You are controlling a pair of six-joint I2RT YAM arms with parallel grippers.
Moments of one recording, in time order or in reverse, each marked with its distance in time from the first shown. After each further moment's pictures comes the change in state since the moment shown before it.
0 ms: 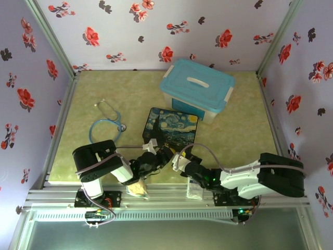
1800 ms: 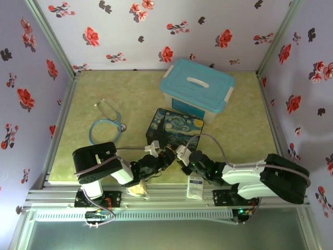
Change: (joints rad) left arm -0.047 -0.008 0.000 0.022 -0.016 0.009; right arm -0.214 -0.062 0.013 -0.098 -0.469 0.294
